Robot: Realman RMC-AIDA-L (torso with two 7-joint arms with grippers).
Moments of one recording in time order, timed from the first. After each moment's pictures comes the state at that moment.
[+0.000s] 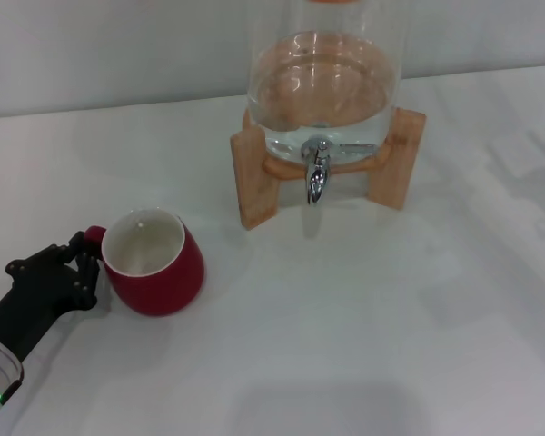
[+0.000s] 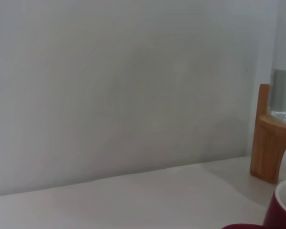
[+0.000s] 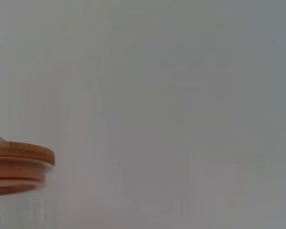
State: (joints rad) left arm -0.42 -2.07 -0.89 -0.16 2.83 1.06 -0.41; right arm 0.33 2.01 -1.06 -0.20 -0.46 -1.44 0.56
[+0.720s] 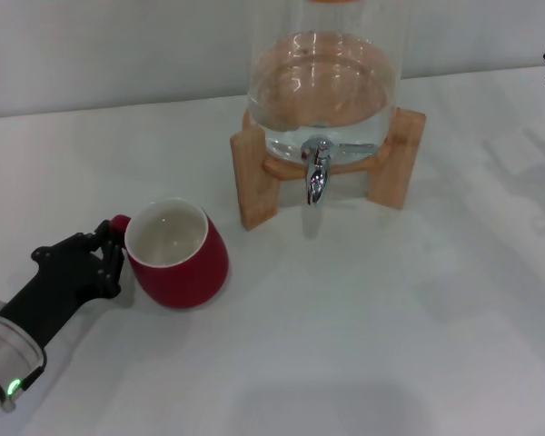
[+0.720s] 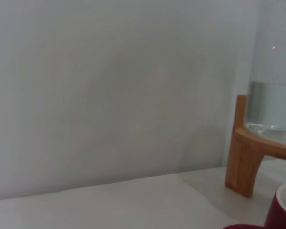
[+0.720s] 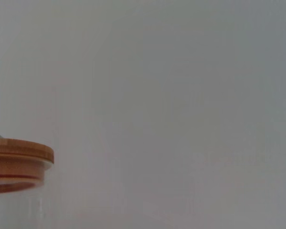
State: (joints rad) left arm -0.45 -2.07 -0.84 -0.17 2.83 1.06 -0.48; right arm 0.34 2.01 -1.06 -0.20 -0.46 -1.42 0.56
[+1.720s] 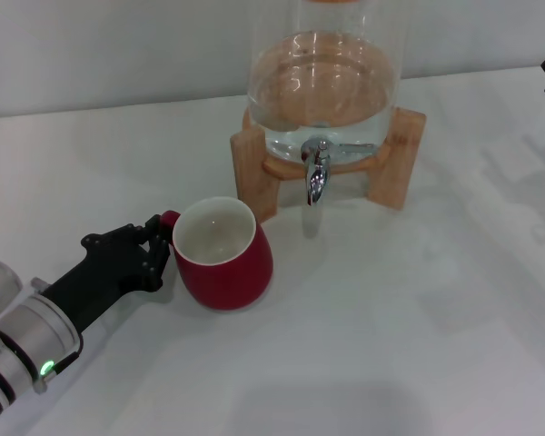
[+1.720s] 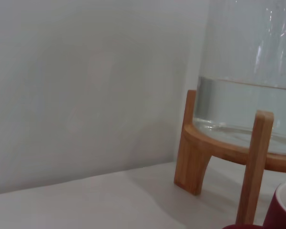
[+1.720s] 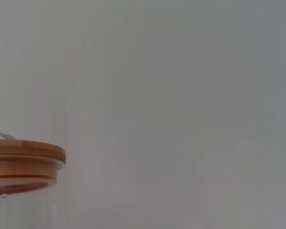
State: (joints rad) left arm -0.54 -2.07 -0.72 -0.17 2.83 1.03 -0.57; right arm 0.33 2.01 -1.07 -0.18 -0.46 -1.46 0.57
